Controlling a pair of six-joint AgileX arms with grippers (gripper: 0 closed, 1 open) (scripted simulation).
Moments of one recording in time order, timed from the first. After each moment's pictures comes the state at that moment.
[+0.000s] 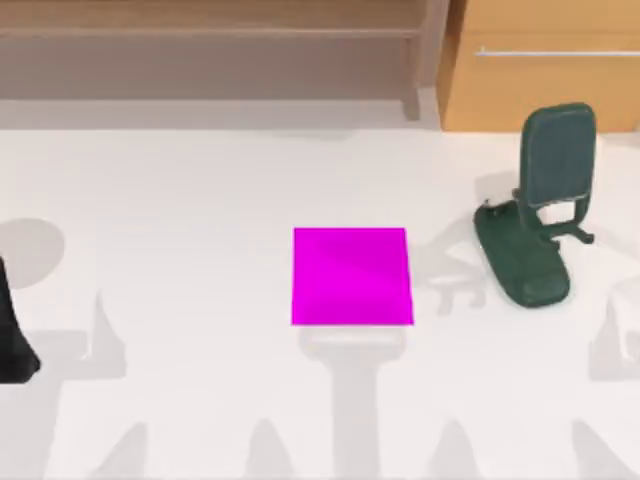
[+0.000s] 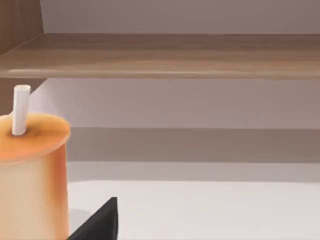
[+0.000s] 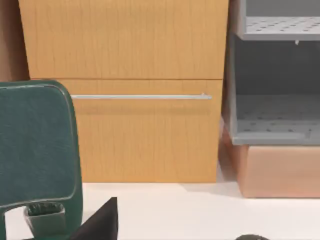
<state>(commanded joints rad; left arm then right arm) 0.00 0.00 0.00 0.00 0.00 0.00 0.00 0.00 0.00 0.00 0.00 0.00</state>
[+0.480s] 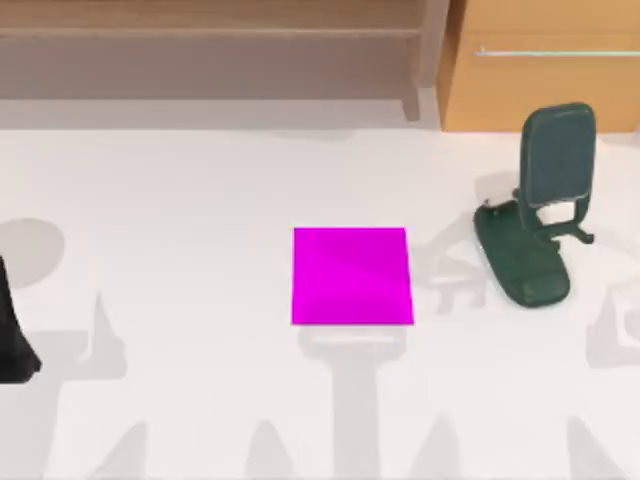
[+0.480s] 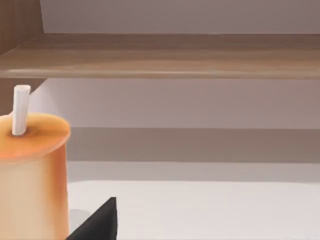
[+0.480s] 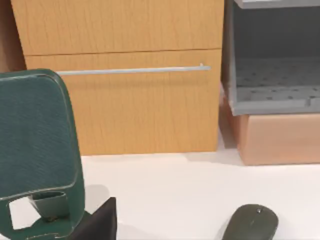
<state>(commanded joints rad) 0.00 0.00 0.00 0.00 0.00 0.00 -0.01 0.18 0.15 -0.10 0.00 0.04</state>
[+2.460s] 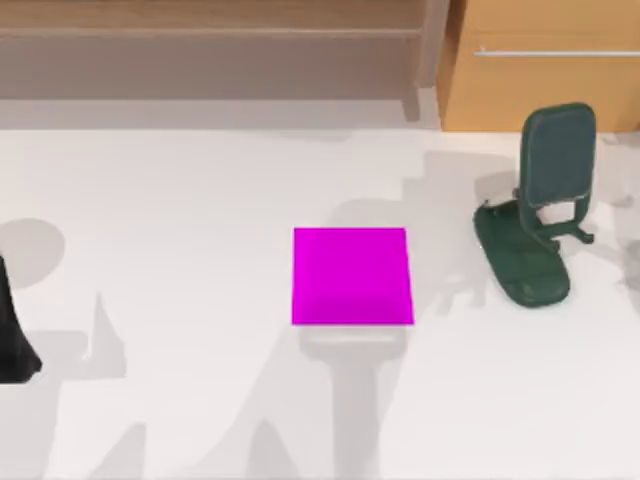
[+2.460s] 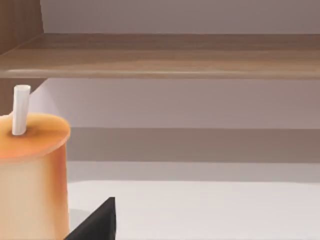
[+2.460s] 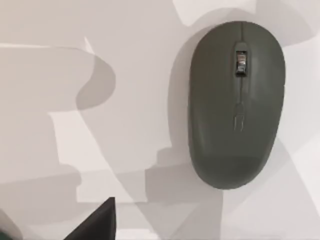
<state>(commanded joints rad) 0.00 0.00 0.00 0.00 0.00 0.00 -0.13 2.21 1.90 -1.26 0.00 0.47</state>
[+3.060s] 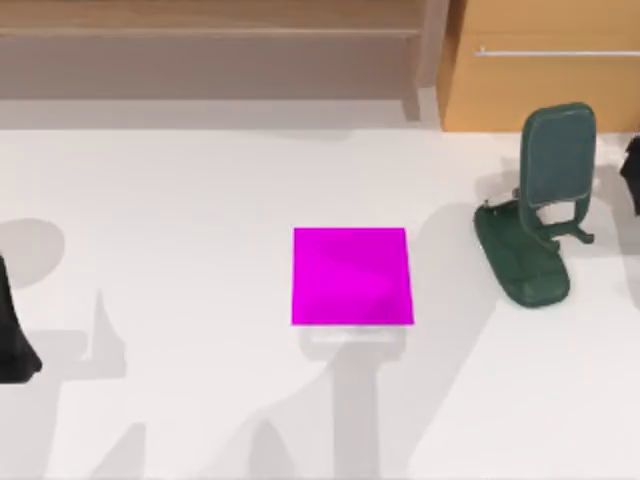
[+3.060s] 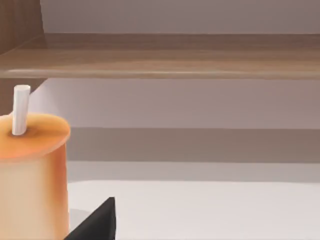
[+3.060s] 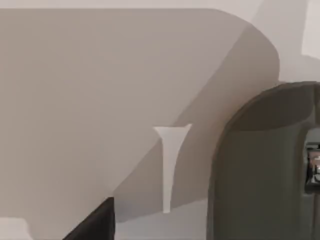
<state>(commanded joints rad) 0.00 0.00 0.00 0.00 0.00 0.00 -0.13 2.29 1.69 -0.96 0.00 0.47</state>
